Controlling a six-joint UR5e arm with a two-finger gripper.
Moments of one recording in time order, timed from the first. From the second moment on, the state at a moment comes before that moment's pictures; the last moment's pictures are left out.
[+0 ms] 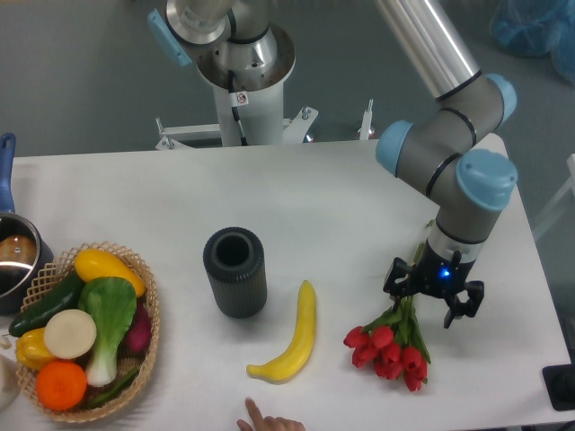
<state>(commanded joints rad) 2.76 -2.08 -1.51 -0.86 1.25 1.00</state>
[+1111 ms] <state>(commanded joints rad) 3.14 -1.73 -1.60 -1.18 1.30 1.70</state>
